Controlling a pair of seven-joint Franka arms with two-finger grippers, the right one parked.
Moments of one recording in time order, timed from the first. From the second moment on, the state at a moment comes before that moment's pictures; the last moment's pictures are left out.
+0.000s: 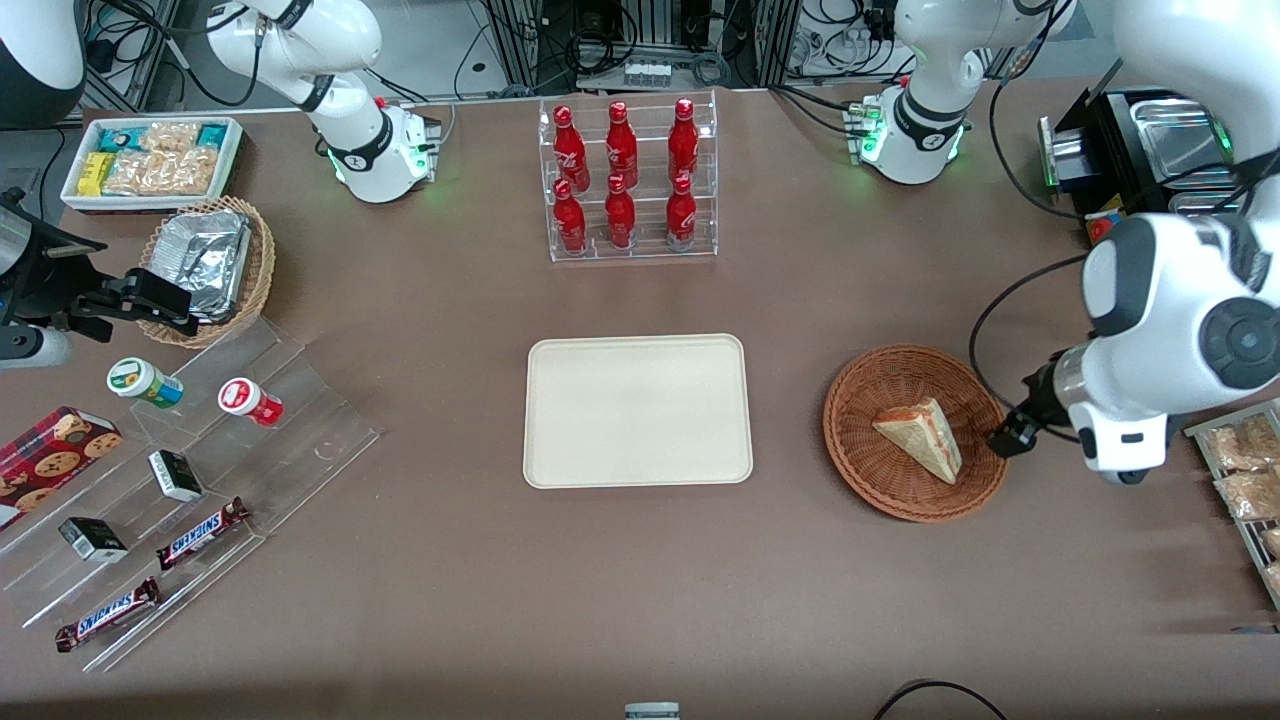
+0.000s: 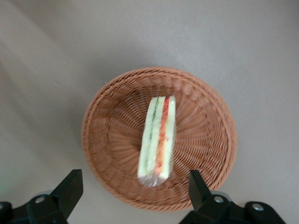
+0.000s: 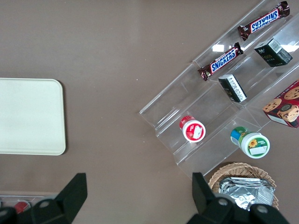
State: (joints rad) arm 0.03 0.34 -0.13 -1.68 0.03 1.89 -1.01
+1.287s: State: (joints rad) arm 0.03 0.38 -0.18 -1.94 0.07 2.20 -1.09
